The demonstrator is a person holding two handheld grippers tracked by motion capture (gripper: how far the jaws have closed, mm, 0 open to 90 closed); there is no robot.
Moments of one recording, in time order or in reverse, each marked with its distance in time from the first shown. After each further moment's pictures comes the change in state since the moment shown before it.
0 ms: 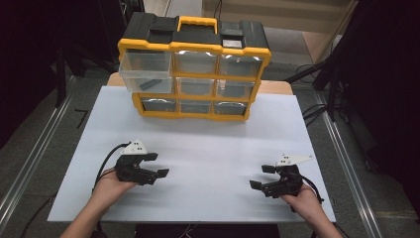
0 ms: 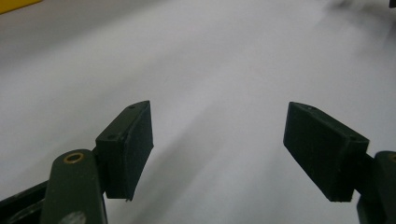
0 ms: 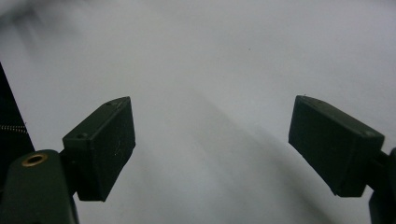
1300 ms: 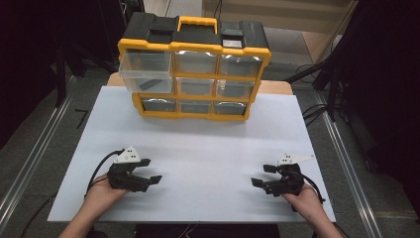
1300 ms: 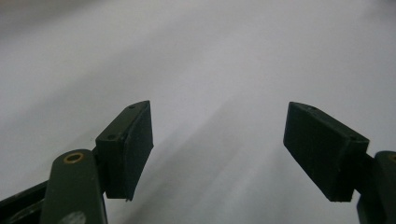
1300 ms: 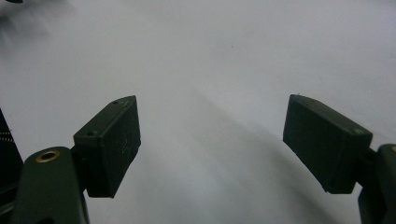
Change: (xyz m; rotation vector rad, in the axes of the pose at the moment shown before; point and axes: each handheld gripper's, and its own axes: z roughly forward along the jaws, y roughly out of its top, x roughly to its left) left arm 0.000 -0.021 -0.010 0.034 0.036 0.026; right arm -0.005 -0.001 -0.001 -0.001 -0.030 0.034
